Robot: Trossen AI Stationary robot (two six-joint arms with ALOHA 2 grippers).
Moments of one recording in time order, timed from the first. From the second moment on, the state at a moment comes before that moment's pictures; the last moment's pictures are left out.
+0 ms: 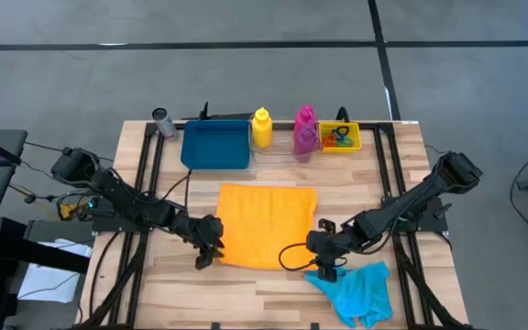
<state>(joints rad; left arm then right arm) -0.40 1.36 0.49 0.07 0.01 -0.62 0.51 1.52 0.90 -0.40 0.11 0.63</state>
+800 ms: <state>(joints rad) -0.53 1.37 0.49 0.01 -0.01 -0.89 0.51 1.52 0.90 -0.41 0.15 0.59</state>
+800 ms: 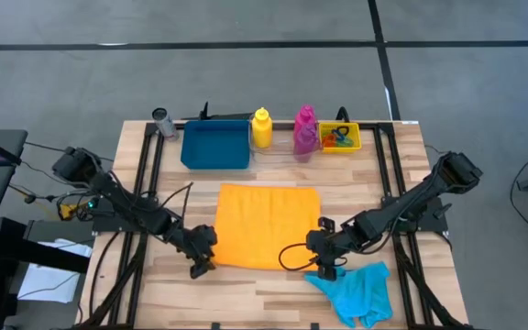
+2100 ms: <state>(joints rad) -0.41 1.33 0.49 0.15 -0.62 -0.80 0.37 1.52 0.98 -0.47 0.90 0.14</state>
